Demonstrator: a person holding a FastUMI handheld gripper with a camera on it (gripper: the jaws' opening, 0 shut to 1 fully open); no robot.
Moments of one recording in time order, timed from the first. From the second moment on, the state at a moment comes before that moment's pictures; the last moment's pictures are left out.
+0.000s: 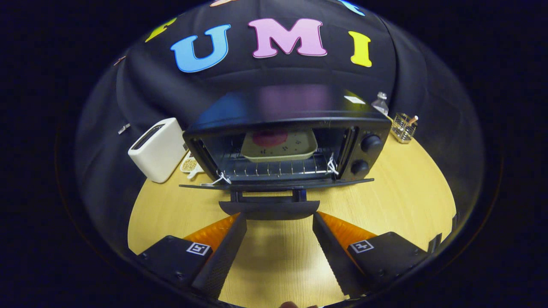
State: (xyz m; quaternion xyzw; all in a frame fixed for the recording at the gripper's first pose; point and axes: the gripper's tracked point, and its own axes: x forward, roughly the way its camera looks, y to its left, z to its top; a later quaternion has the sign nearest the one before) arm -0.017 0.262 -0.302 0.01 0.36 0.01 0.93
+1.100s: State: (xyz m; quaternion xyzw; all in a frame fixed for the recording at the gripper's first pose) arm -0.010 0.156 -0.098 0.02 0.15 0.02 0.99
